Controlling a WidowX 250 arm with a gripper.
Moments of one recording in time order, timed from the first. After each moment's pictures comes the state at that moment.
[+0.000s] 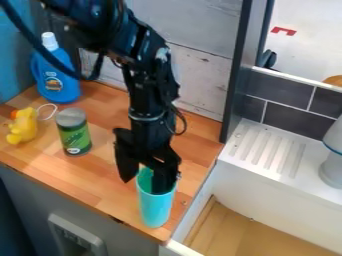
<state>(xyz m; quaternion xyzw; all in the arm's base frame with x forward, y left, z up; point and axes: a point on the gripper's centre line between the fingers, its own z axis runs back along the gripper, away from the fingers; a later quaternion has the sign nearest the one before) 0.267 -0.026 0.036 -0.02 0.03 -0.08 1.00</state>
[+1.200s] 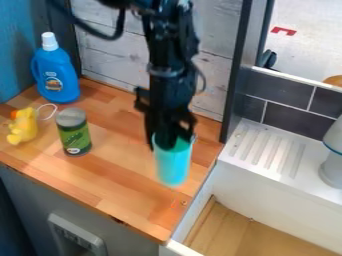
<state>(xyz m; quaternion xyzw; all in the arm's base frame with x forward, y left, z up) 0.306 -0.025 0.082 -0.01 0.00 -0.15 0.99</state>
